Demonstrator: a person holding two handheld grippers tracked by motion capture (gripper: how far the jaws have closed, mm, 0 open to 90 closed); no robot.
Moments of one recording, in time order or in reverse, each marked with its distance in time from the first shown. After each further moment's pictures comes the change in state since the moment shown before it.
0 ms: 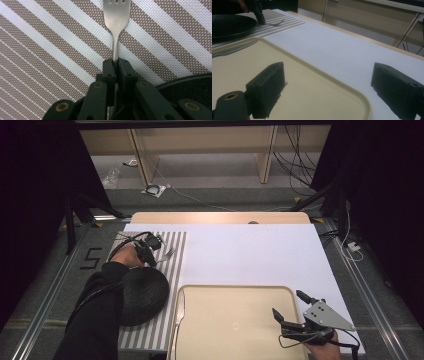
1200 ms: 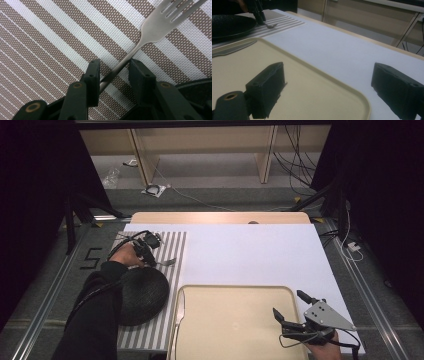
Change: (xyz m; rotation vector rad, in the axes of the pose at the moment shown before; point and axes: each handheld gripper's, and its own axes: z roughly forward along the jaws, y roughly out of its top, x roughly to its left) left arm 0.005 -0.001 0.001 0.000 0.032 -0.026; right arm -0.001 0.000 0.000 -0.003 -0.004 0.004
